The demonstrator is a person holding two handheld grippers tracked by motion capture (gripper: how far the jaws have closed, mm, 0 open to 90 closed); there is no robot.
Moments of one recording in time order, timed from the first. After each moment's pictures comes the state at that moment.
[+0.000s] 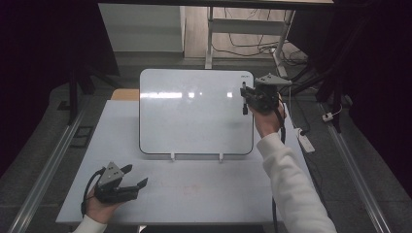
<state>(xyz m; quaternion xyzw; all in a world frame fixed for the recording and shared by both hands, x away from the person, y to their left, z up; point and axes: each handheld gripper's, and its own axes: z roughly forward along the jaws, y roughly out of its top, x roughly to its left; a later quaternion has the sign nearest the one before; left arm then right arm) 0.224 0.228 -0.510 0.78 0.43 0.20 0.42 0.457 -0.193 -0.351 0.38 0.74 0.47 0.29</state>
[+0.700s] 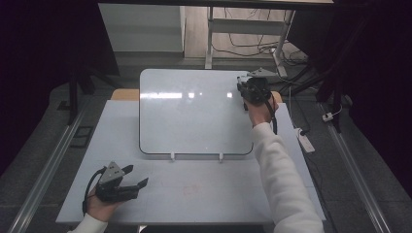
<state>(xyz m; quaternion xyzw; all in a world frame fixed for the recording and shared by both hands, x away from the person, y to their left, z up) 0.229 0.229 -0.515 0.78 0.43 0.18 0.42 0.506 -0.182 -0.371 0.39 0.75 0.44 0.31</state>
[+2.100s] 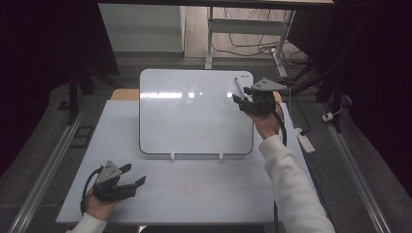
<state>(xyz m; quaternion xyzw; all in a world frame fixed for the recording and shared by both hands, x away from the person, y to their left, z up) 0.229 0.236 -0.515 0.77 0.43 0.20 0.43 0.459 -0.196 -0.371 0.30 0.77 0.48 0.29</state>
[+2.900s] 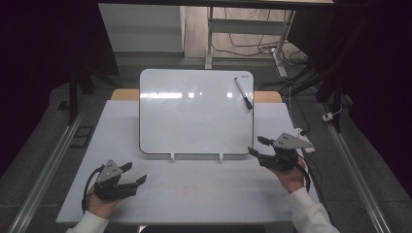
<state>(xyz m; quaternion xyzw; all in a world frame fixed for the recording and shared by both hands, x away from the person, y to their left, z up) 0.234 0.234 -0.517 0.77 0.43 0.20 0.43 0.339 -0.269 -0.445 0.27 0.80 0.49 0.23</state>
